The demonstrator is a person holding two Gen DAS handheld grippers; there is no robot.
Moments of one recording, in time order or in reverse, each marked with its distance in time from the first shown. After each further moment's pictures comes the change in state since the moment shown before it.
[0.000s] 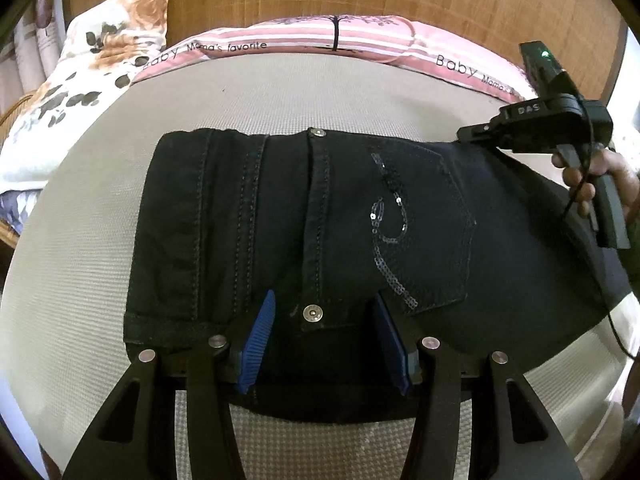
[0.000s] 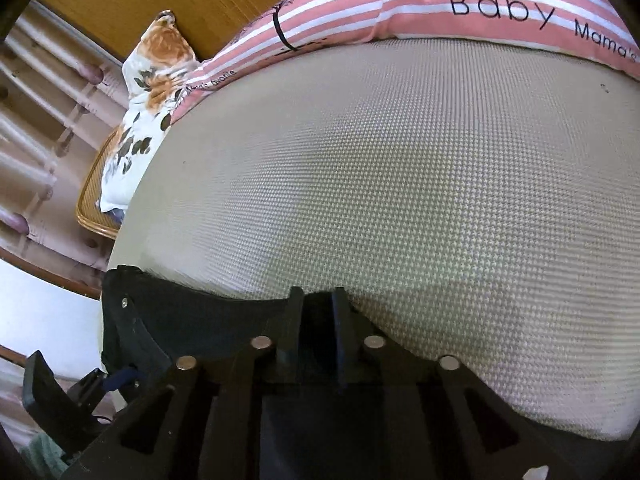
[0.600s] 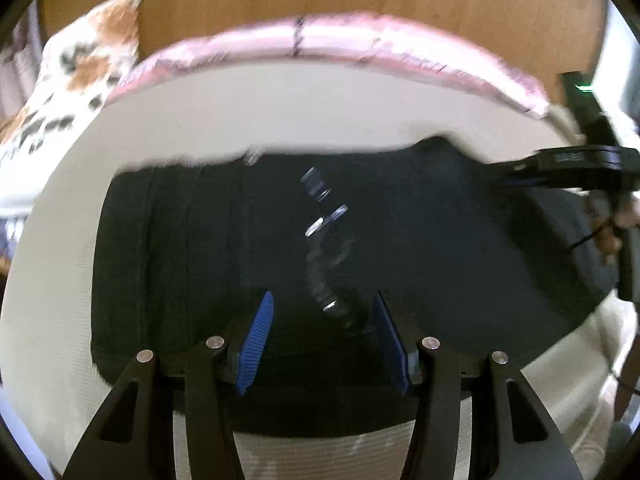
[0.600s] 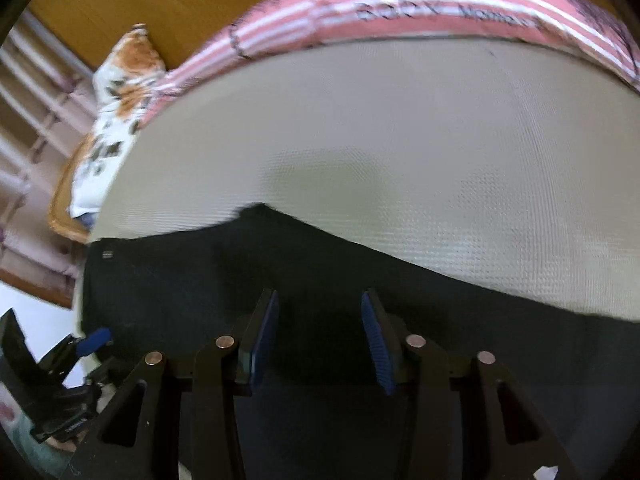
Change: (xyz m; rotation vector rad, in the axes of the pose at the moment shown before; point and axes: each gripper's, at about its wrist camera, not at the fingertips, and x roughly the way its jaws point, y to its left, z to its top) left arm 0.007 -0.027 0.014 0.058 0.043 -0.012; right arm -0.054 -0.027 -0.065 0.066 -0.052 -0.152
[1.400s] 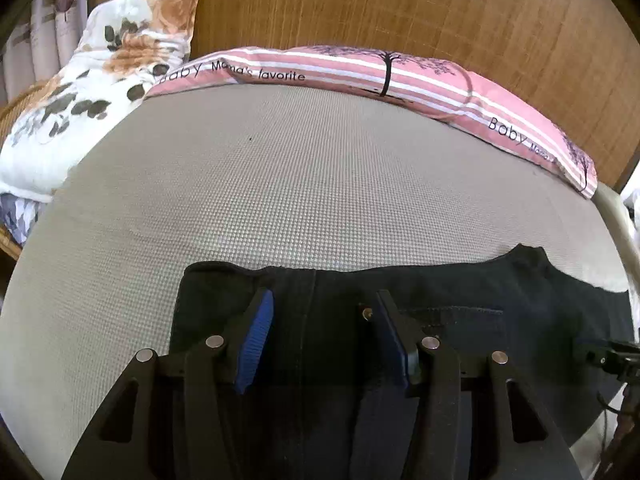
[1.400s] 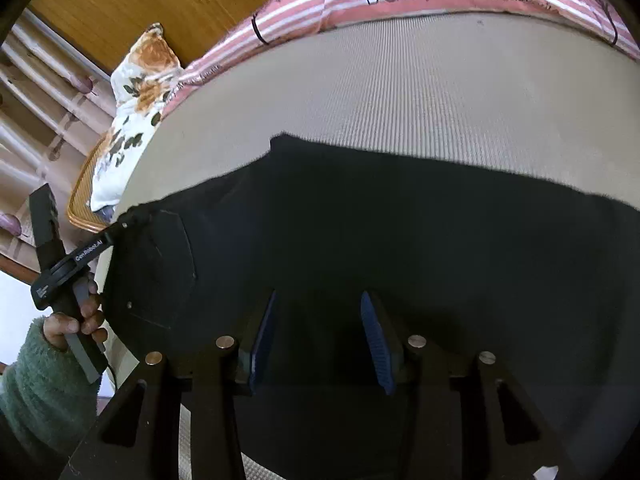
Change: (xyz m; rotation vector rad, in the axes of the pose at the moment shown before) left arm 0.027 0.068 0.071 -0.161 -0.108 0.039; right arm -0.021 0.018 -0.065 0.023 0.005 0.055
